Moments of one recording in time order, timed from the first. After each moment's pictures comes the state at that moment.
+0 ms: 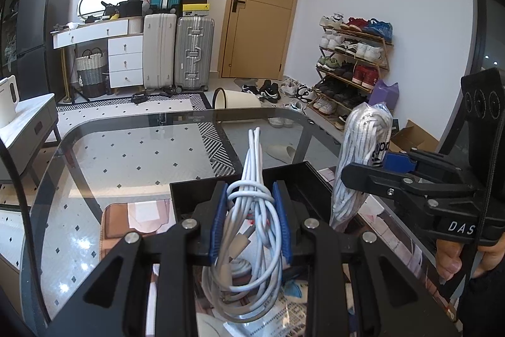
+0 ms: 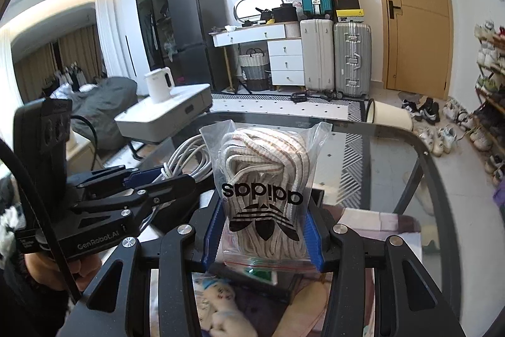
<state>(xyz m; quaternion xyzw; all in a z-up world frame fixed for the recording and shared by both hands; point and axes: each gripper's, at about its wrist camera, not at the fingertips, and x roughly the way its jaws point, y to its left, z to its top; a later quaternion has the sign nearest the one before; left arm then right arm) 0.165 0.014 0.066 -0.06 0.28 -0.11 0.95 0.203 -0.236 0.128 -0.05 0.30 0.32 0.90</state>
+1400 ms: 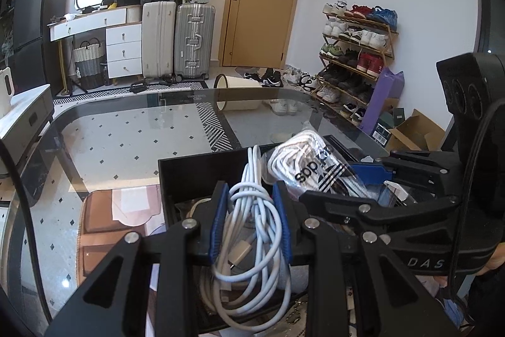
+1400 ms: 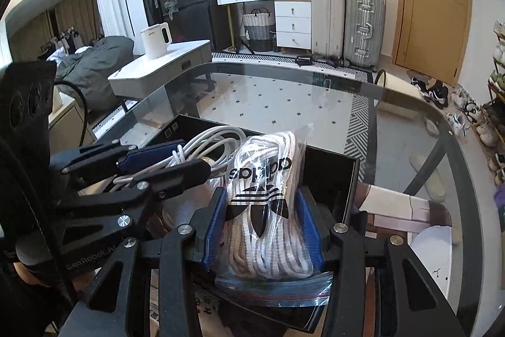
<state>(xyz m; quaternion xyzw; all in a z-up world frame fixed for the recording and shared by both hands) 0.189 0.005 0.024 -0.05 0.30 -0.11 0.95 0.247 -0.188 0.060 -0.11 0.37 0.33 0.86</state>
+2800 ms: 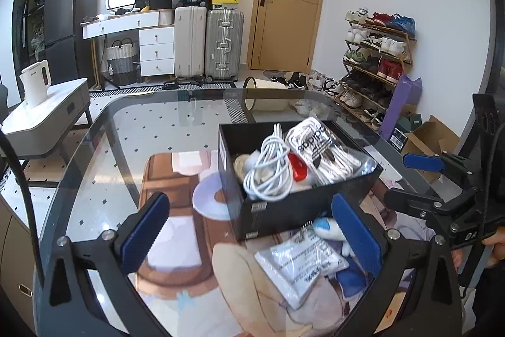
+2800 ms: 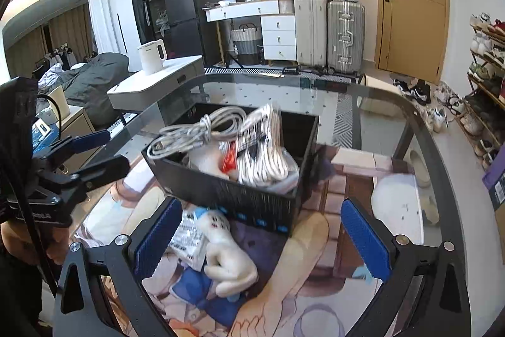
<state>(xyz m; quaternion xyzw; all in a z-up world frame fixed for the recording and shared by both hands) 0.098 0.028 0.044 -0.05 0.30 -0.04 0.95 0.154 -0.258 0.079 -0.08 0.35 0.30 0.88</state>
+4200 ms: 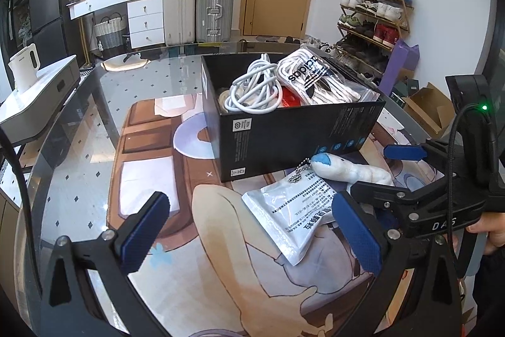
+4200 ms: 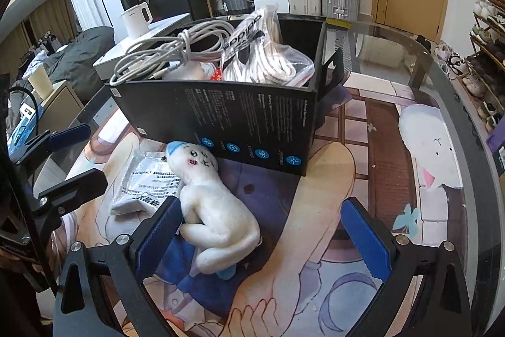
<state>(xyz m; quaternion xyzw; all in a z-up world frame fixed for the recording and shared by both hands) 0.091 0.006 -0.001 -0.04 0.37 -0.06 0.93 0.171 -0.237 0.010 -0.09 0.45 0.27 0.85</state>
